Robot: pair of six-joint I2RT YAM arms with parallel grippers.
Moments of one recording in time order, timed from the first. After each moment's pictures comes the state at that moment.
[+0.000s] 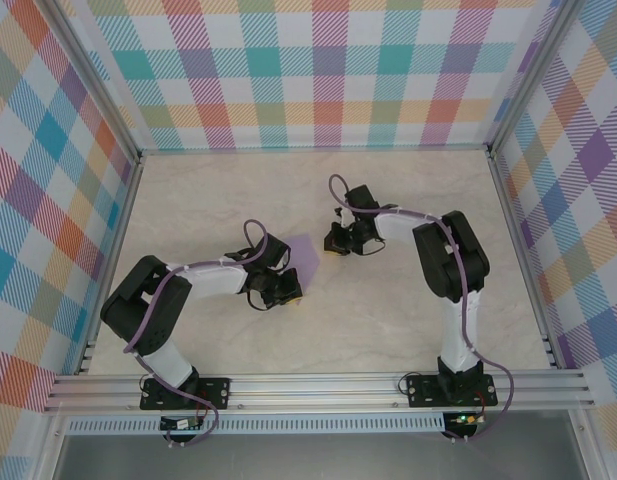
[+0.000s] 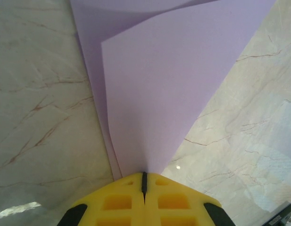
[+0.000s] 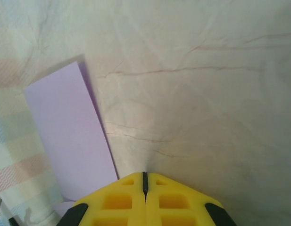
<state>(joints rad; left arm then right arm) -0.63 1.66 0.80 -0.28 0.36 -0.92 0.45 2.05 1.30 -0.36 -0.53 0.58</state>
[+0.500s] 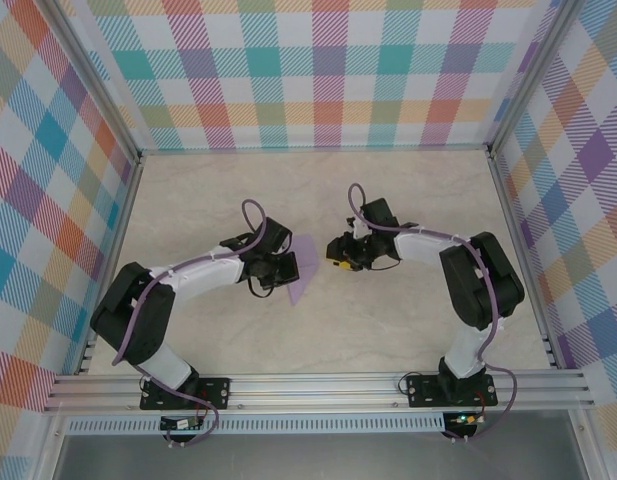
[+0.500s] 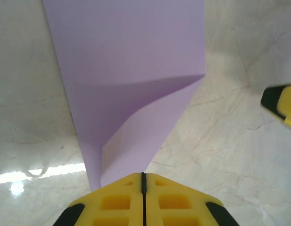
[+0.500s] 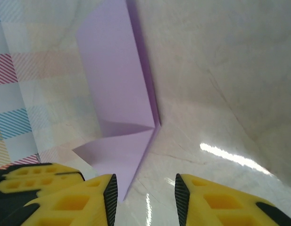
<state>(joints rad) -0.63 1.60 0.95 -0.43 0.18 -0.83 0.47 1.79 0.99 -0.20 -0.64 0.74</state>
